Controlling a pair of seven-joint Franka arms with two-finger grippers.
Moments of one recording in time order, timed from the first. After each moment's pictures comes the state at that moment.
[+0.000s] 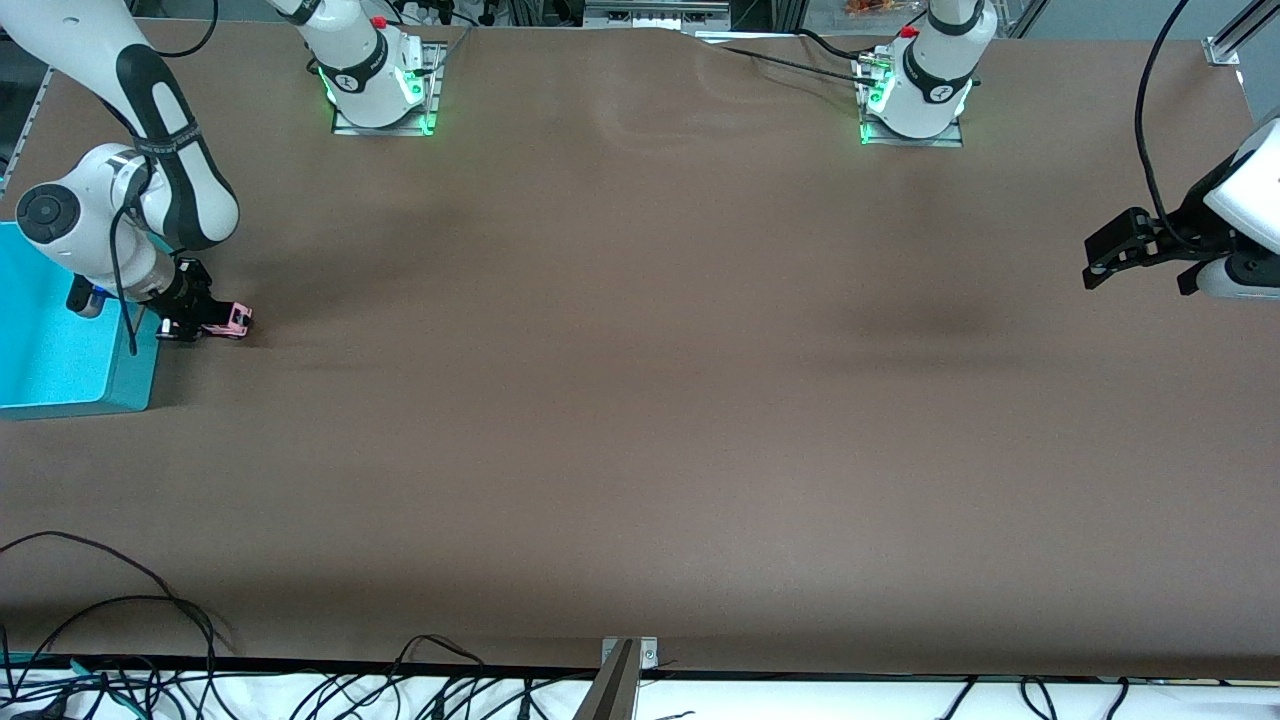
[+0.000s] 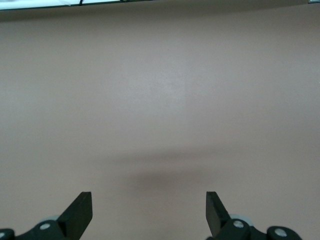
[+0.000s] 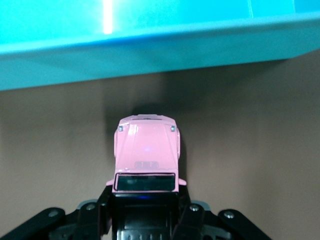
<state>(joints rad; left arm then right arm) -0.06 0.07 0.02 -1.49 0.01 1.61 0.02 0.06 0.33 -0.40 -2.35 -0.02 2.69 1.29</state>
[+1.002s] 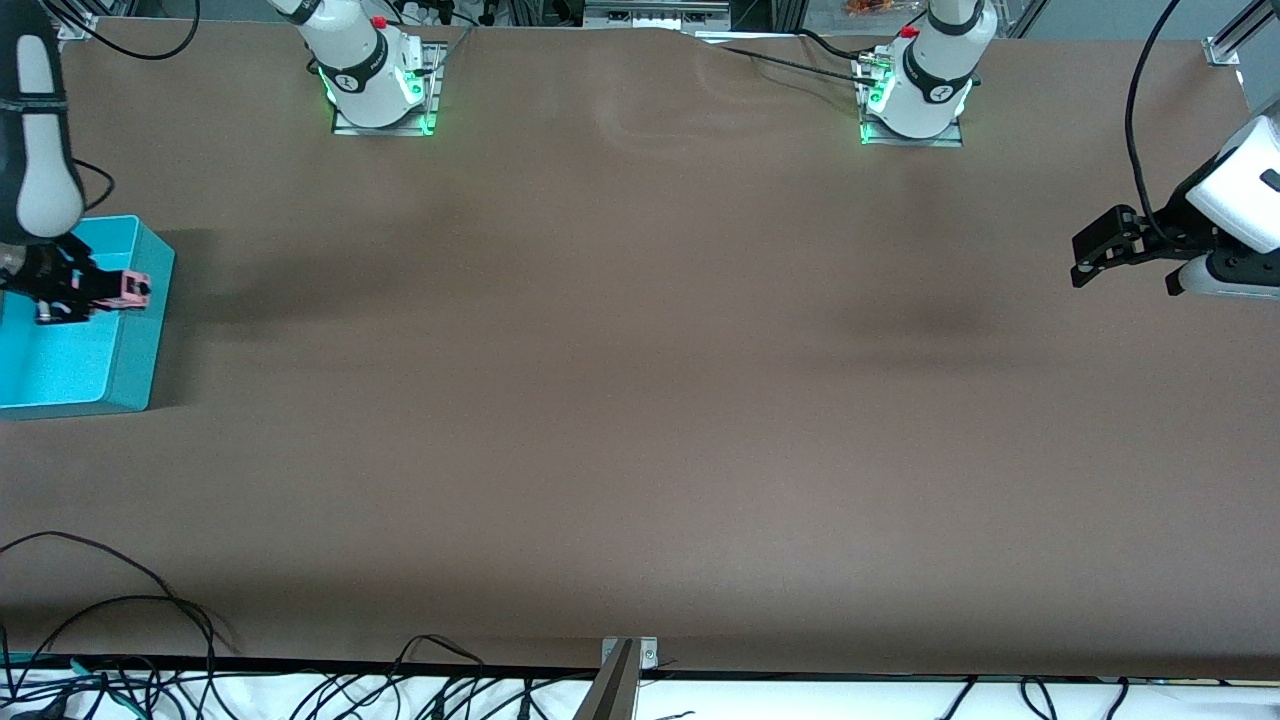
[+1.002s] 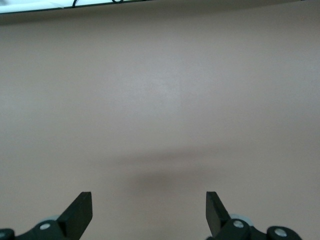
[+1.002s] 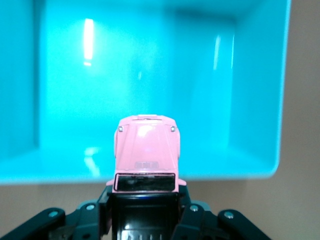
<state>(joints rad) -0.06 0.07 0.00 -1.49 0.01 1.61 0.02 0.00 0.29 -0.55 -2.01 -0.02 2.19 0.92</state>
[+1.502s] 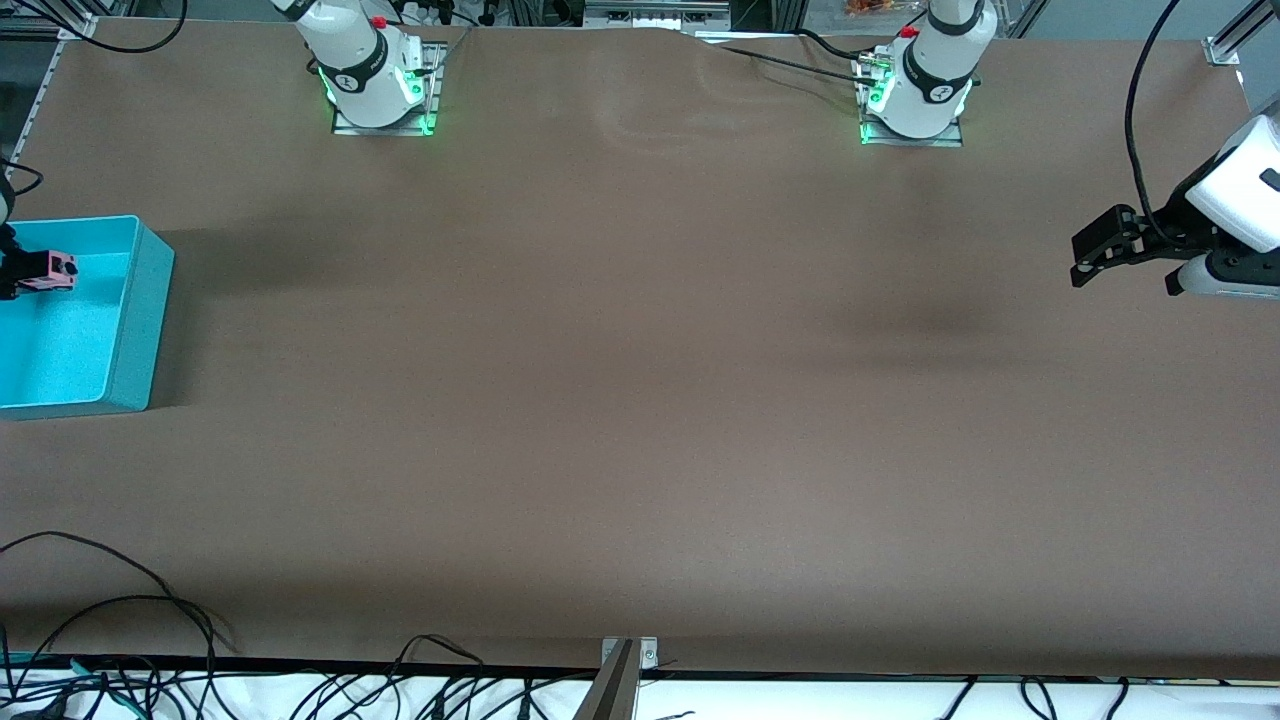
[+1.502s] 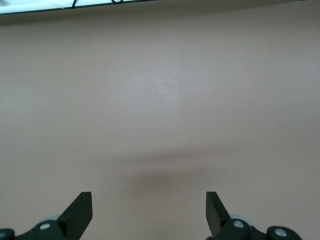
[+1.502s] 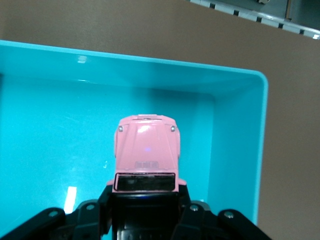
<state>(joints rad) -0.06 0.07 0.00 -1.49 0.01 1.61 0.02 -0.20 0.44 -0.54 -1.93 0.03 2.31 0.70</state>
